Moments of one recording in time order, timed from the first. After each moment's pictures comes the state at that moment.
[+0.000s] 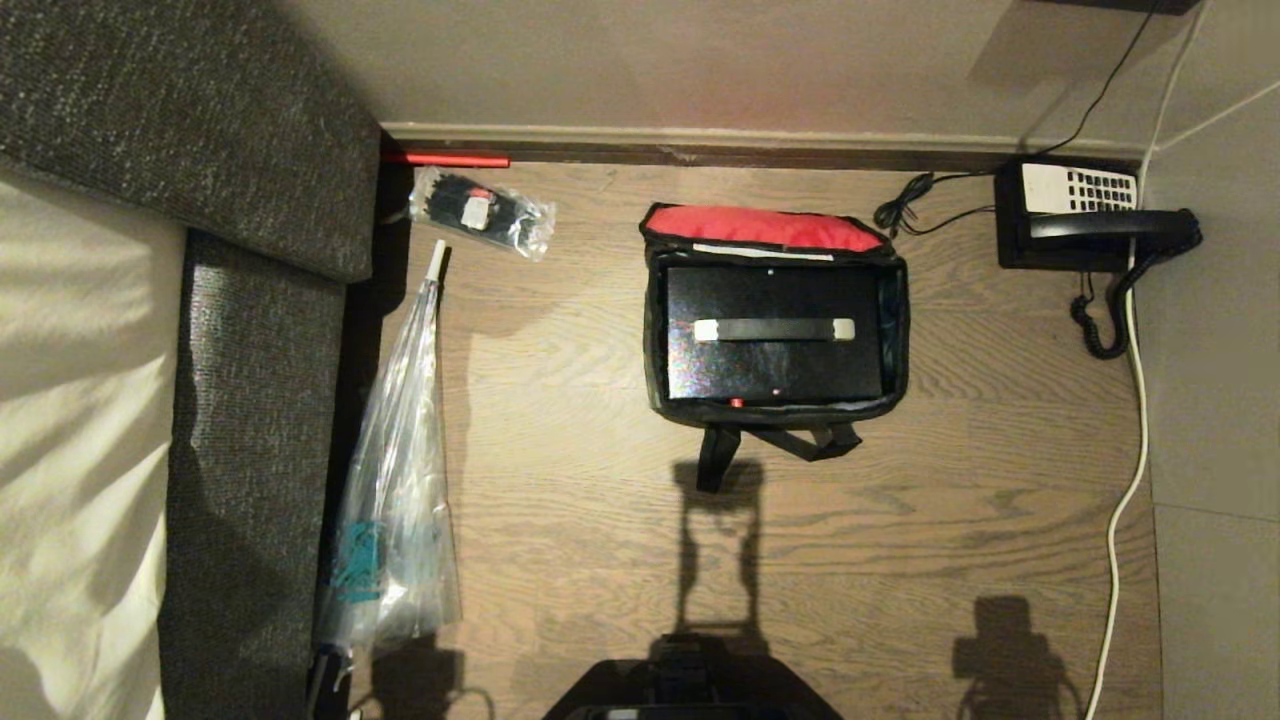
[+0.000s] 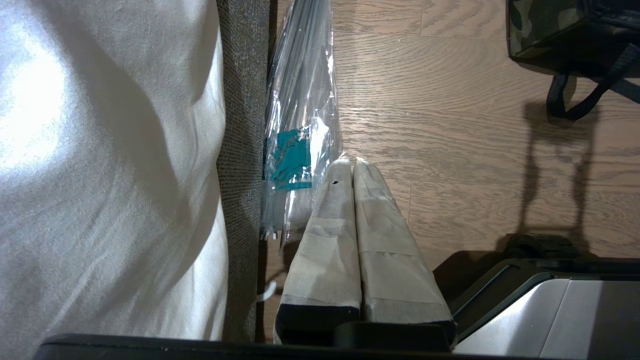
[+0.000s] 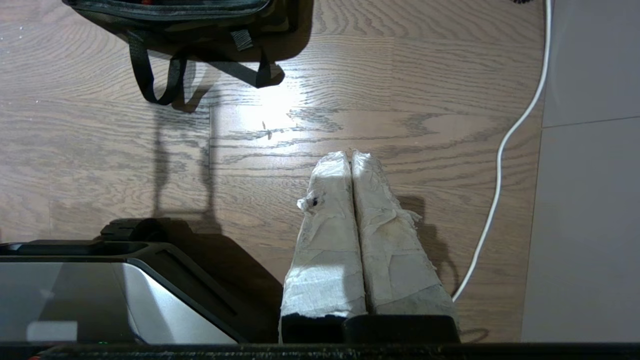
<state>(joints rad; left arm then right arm) 0.00 0.00 0.00 0.00 0.00 0.03 0.00 0.00 0.00 0.00 0.01 -0.02</state>
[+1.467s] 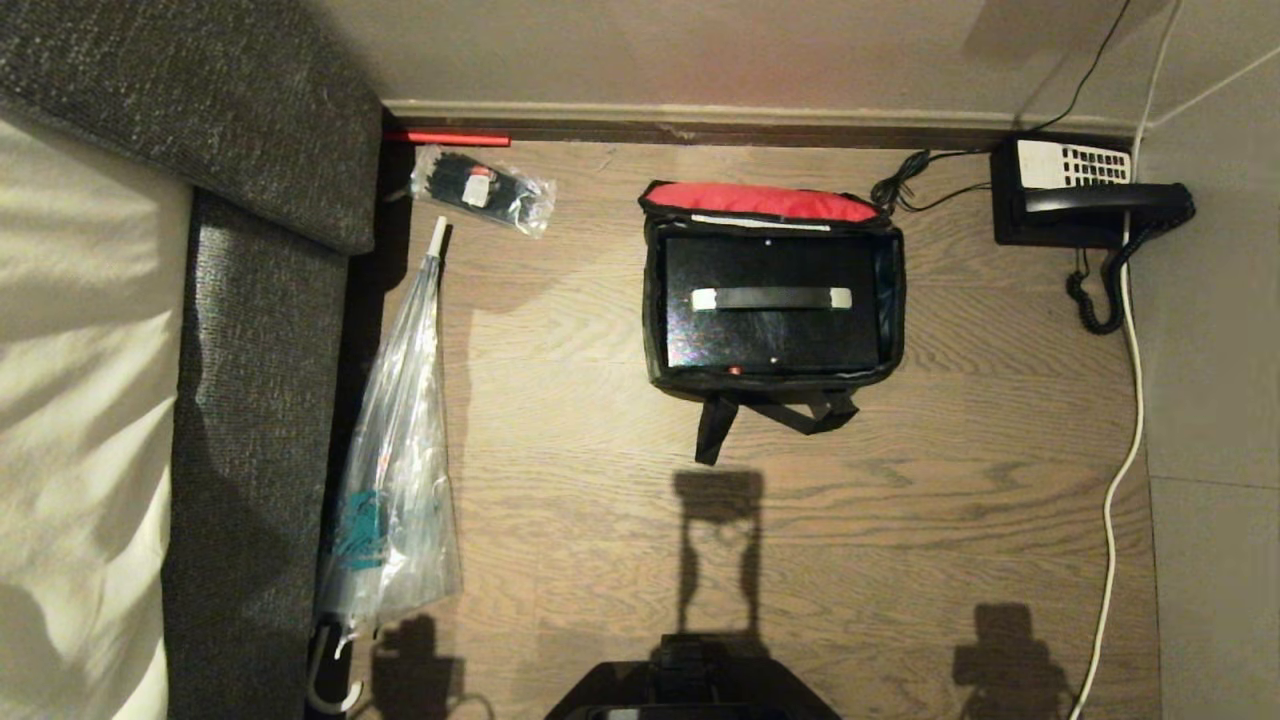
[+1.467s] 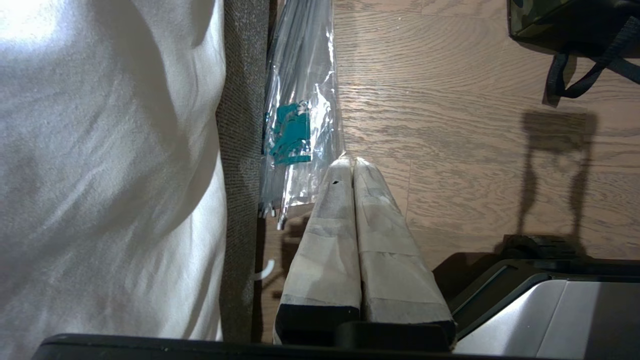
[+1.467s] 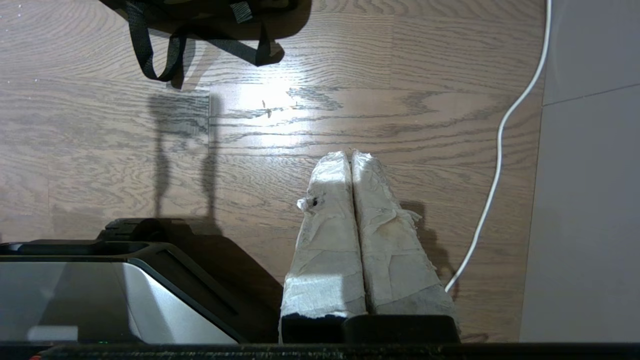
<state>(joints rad) 0.00 0.00 0.00 0.00 0.00 0.02 0.00 0.00 0.00 0.00 0.01 -0.02</state>
